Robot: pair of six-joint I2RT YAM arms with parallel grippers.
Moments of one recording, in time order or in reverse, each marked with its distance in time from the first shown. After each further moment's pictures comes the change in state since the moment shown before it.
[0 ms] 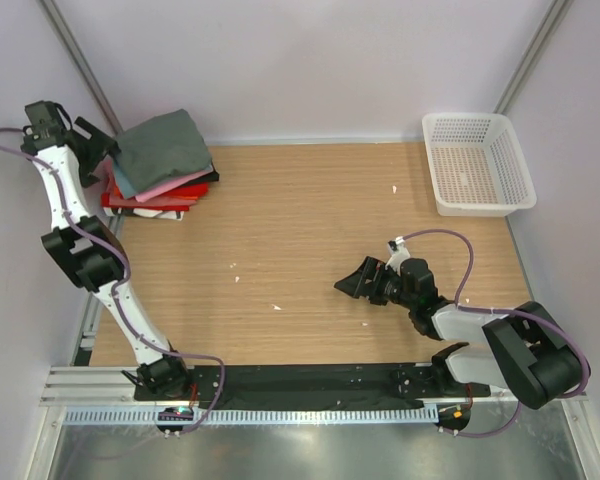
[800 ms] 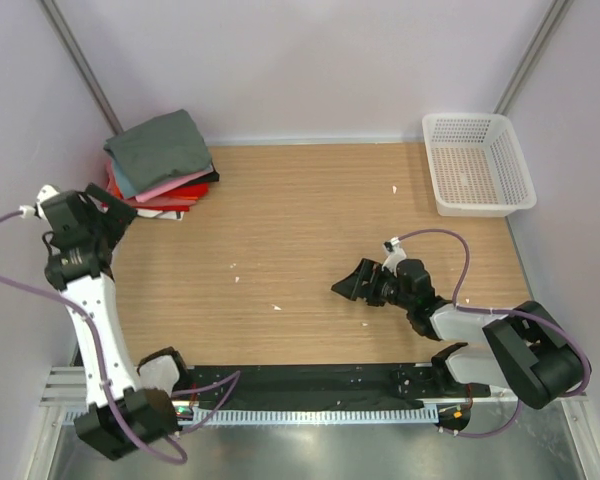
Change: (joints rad) left arm -0.023 -1.149 -1.109 0.201 -0.161 -0.032; right arm 0.034 0.001 0.008 -0.011 0.012 -0.007
